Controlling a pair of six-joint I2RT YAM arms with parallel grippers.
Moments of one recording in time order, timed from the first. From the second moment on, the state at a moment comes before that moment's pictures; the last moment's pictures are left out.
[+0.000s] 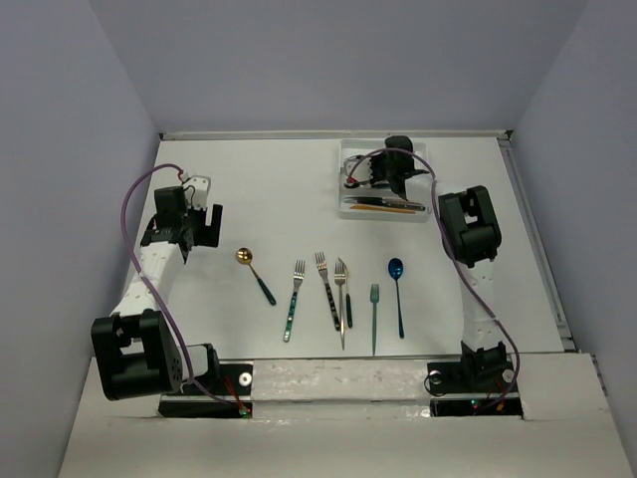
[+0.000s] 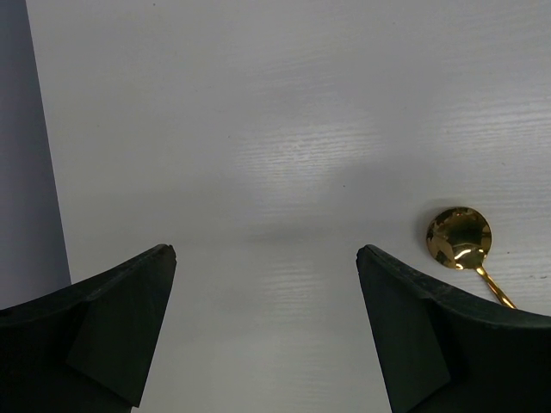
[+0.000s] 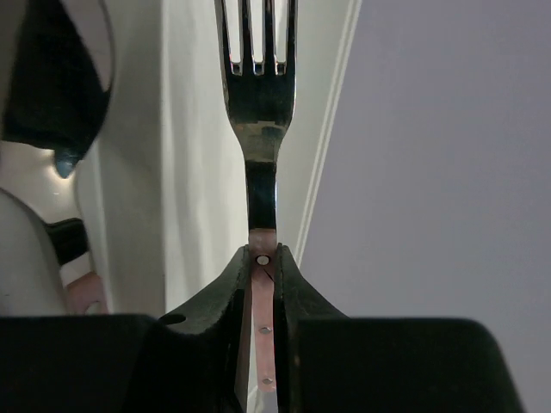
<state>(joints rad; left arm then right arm) 0.11 1.25 0.82 -0.32 0.01 0.27 0.29 2.33 1.70 0.12 -0.09 -1.55</state>
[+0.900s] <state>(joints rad) 0.11 1.25 0.81 -0.31 0.01 0.27 0.30 2.20 1.66 0.27 0.00 -1.28</state>
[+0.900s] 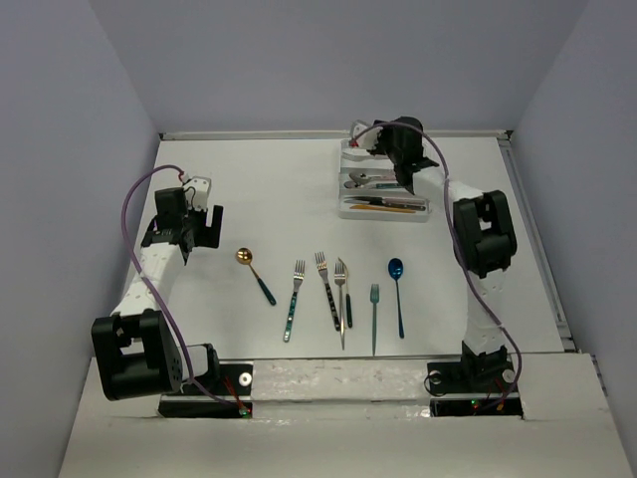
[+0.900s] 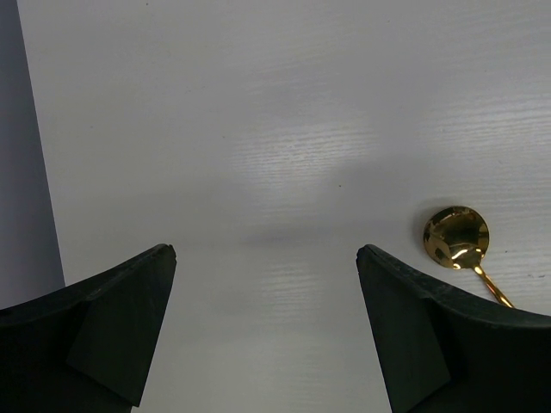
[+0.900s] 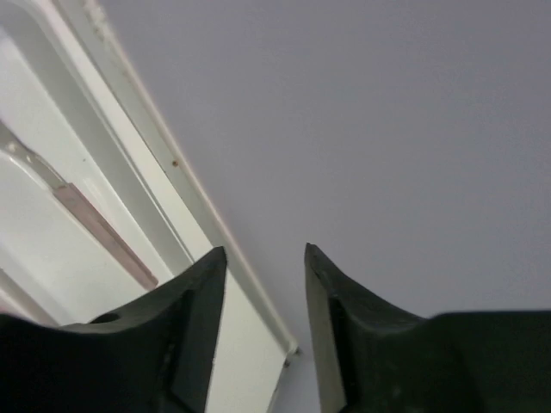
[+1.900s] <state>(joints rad) 0.11 1.13 0.81 -0.32 0.17 0.27 0.61 1.46 0.88 -0.73 0.13 0.62</state>
